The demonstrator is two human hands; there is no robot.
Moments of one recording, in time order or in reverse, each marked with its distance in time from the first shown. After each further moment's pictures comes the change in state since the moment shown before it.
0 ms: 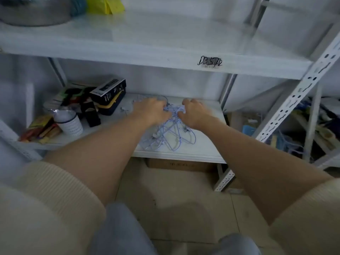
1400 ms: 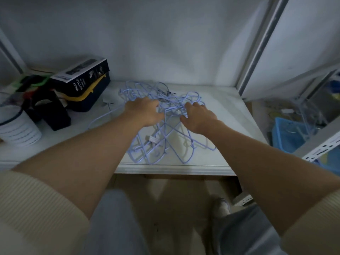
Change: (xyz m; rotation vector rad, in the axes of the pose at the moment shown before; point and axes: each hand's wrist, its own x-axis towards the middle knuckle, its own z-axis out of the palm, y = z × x) left_hand 0.169 -0.071 0.166 0.144 -0.095 -0.024; right_hand 0.159 0.060 0.176 -0.100 -0.058 0.047
